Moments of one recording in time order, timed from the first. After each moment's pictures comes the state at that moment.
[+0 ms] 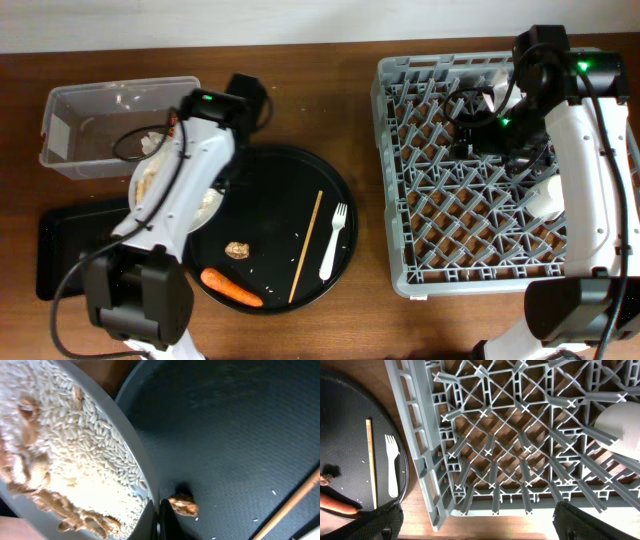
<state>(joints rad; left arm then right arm) -0.29 1.87 1.67 -1.37 -0.25 -0.31 -0.04 1.77 1.92 -1.61 -0.13 0.09</state>
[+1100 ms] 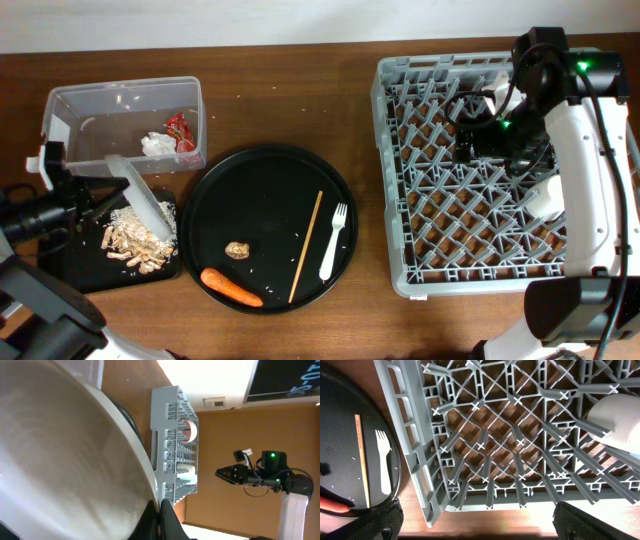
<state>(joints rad) 0.77 1.87 1.53 -1.68 1.16 0.65 -0.04 1.77 1.92 -1.63 -0.10 0.09</state>
